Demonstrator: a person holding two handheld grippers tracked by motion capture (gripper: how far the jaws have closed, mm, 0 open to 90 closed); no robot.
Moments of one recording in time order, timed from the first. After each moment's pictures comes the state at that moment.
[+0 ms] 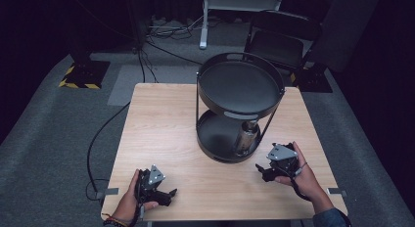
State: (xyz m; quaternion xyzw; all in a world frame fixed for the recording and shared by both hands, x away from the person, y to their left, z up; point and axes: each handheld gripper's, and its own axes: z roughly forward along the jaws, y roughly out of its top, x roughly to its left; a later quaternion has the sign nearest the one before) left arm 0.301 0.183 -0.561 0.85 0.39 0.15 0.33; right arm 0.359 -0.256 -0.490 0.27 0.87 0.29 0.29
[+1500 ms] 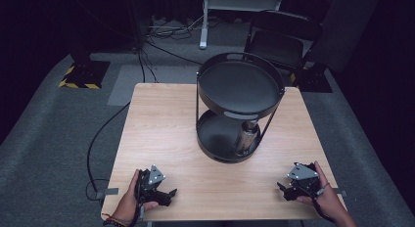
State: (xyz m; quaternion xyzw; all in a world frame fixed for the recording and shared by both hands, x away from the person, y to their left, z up) left arm 0.301 0.183 -0.561 0.85 0.39 0.15 0.33; right arm 0.320 -0.326 -0.534 0.31 0.88 0.24 0.28
